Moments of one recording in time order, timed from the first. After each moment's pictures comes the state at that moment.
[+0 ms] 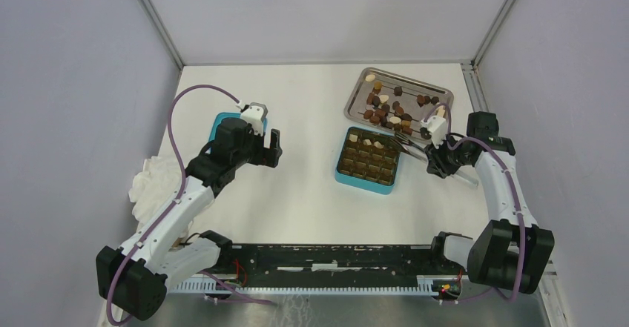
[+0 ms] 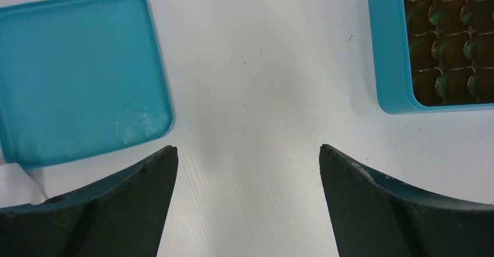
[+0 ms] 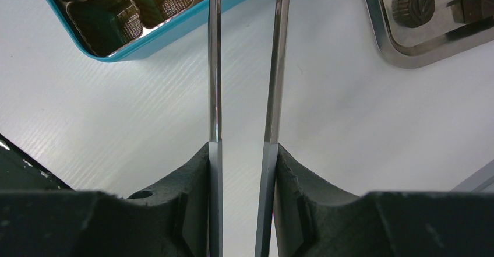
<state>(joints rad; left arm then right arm) -0.42 0.99 0.81 -0.42 -0.02 -0.11 -0.21 1.19 0.90 -0.89 -0.51 -0.89</state>
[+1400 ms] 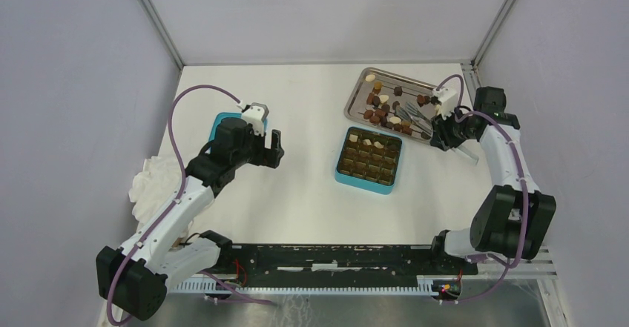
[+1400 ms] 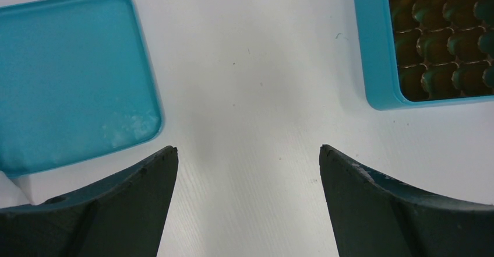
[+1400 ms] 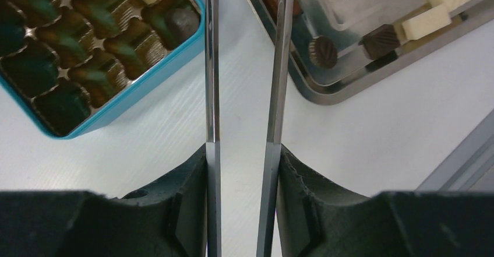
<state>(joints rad) -0.42 0.99 0.81 -0.42 0.01 -0.11 -0.24 1.37 1.10 -0.79 -0.55 -0.74</state>
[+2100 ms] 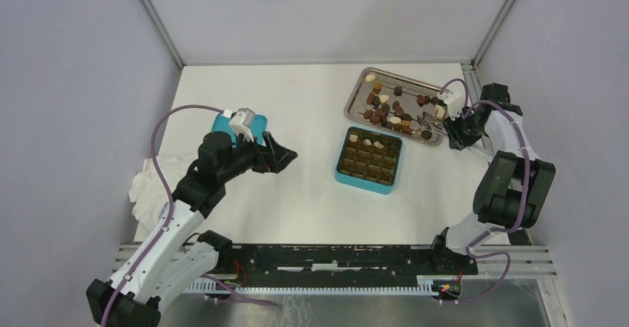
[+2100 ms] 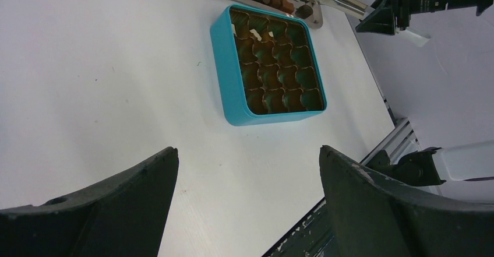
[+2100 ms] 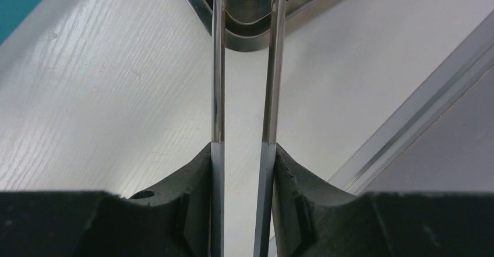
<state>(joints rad) -0.42 0.77 0.70 -0.25 0.32 -0.51 -0.32 1.60 1.21 -0.78 -0.31 -0.88</state>
